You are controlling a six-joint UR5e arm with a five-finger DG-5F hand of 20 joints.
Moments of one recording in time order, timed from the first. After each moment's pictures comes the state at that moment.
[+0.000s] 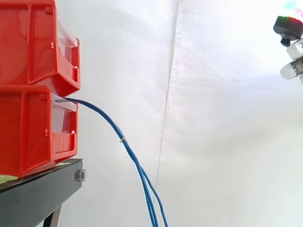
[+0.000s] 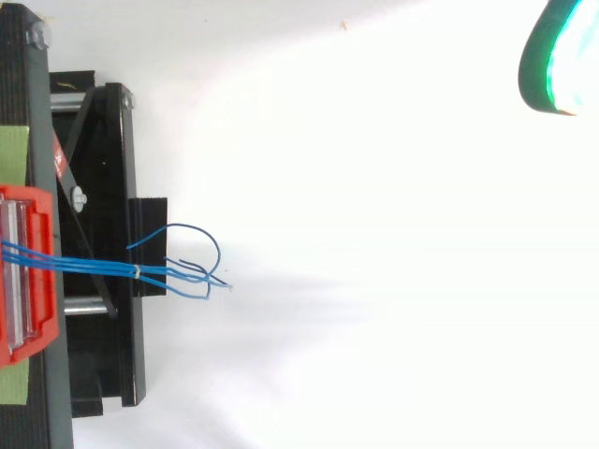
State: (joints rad) arm 0.07 -1.69 -1.57 -3.14 -1.31 0.06
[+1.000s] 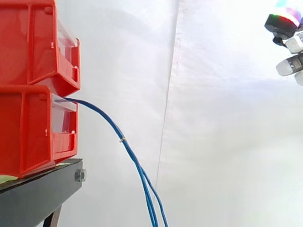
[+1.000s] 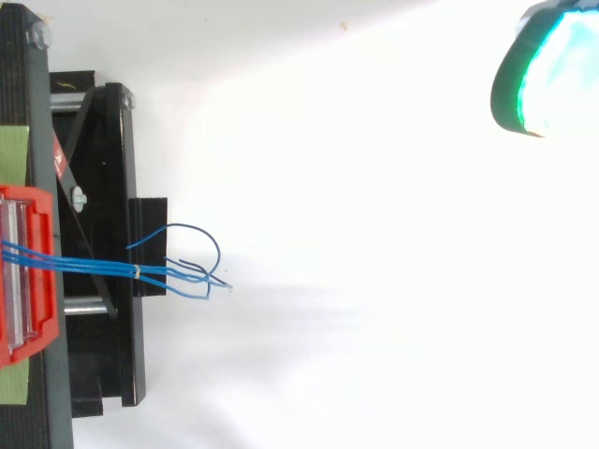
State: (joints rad) arm 0.12 -1.70 -1.60 -3.05 -1.21 0.03
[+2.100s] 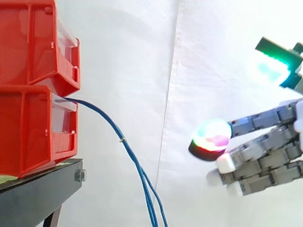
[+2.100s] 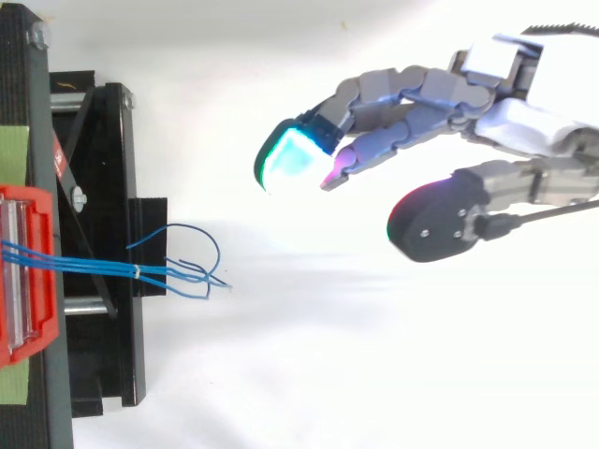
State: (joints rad) arm 0.16 -2.06 -1.60 -2.62 -1.12 -0.07
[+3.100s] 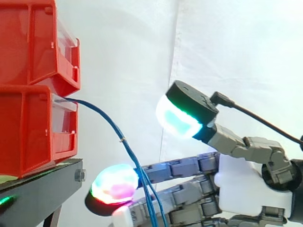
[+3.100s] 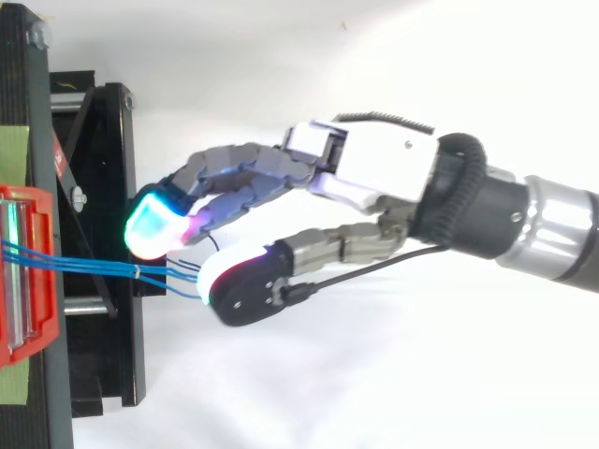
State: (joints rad) arm 0.19 -2.38 -1.29 -2.48 -1.13 -0.07
